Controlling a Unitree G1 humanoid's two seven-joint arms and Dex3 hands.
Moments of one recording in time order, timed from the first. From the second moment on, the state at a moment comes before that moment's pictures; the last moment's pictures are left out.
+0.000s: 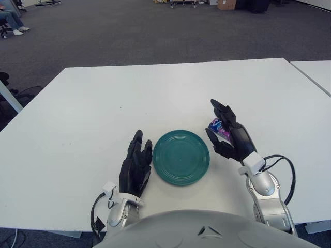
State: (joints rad) left arm 0.62 -0.13 -0.17 -0.24 -0.42 -0.16 -0.19; right arm 0.32 -0.15 0.17 -0.54 -0.49 -0.06 0.02
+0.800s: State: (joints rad) left arm 0.56 -0.14 -0.15 -0.18 -0.41 -0.17 -0.19; right arm -0.02 -0.33 0.24 -0.26 -1.13 0.15 0.14
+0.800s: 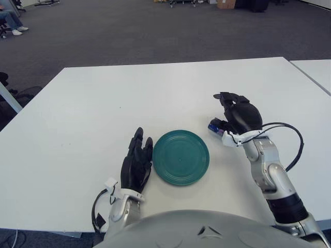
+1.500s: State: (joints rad) left arm 0.51 -0.14 -0.14 -0.14 -0.37 -0.18 -0.16; right arm -0.12 -0.34 0.30 -0.06 -1.13 0.20 0.10
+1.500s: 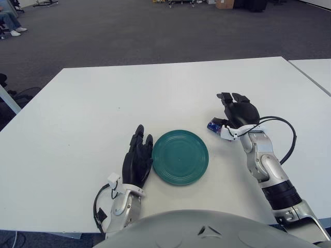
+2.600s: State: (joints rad) left arm 0.44 -0.12 -0.11 -0.13 -0.38 -0.13 -0.07; right arm -0.17 -0.40 0.44 0.02 -1.13 0.27 0.24
